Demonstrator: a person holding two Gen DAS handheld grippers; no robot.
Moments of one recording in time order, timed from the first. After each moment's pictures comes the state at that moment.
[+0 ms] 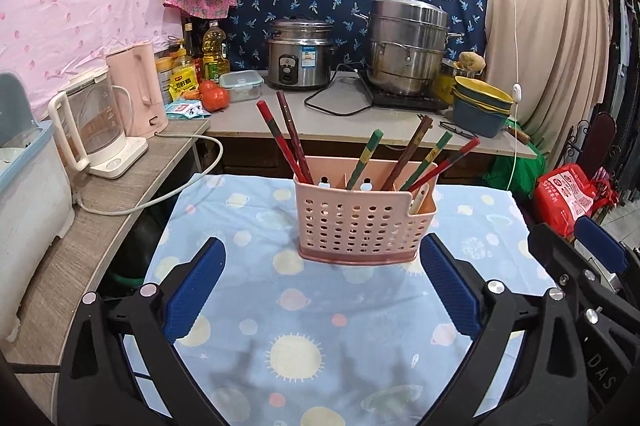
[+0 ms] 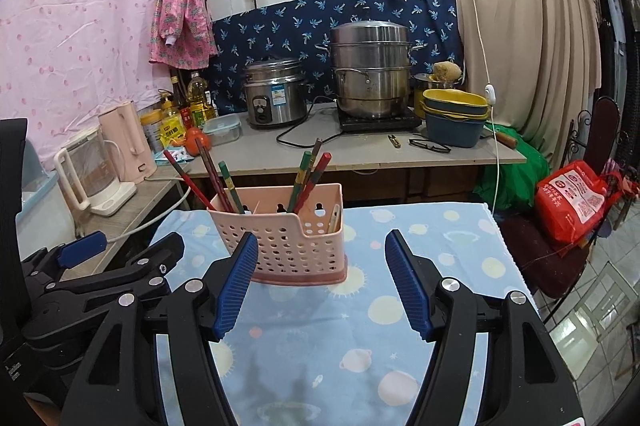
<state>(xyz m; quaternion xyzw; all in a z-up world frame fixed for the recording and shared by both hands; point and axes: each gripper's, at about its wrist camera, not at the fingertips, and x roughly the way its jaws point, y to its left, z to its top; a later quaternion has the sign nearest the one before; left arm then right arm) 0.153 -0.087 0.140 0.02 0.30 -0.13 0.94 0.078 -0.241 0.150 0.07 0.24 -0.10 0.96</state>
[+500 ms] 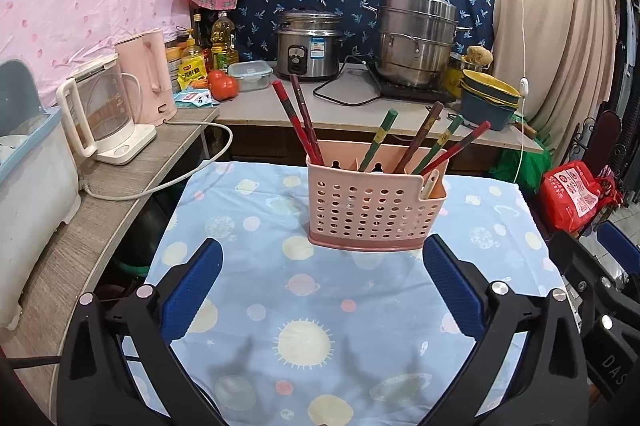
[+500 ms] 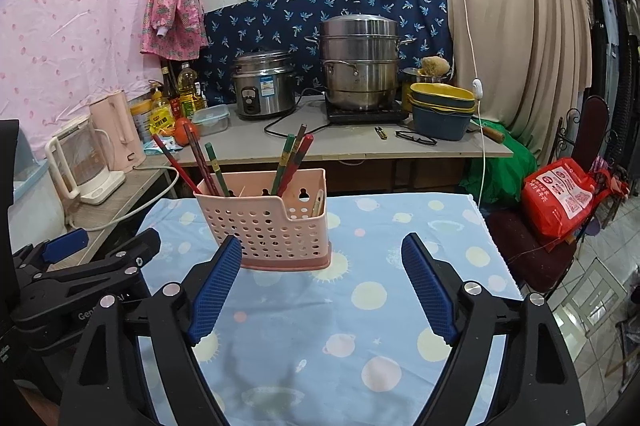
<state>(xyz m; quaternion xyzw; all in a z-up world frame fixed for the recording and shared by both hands) 0.148 -0.077 0.131 0.02 0.31 -0.12 0.94 0.067 -0.246 0.142 0.06 0.25 -0.12 0.96</state>
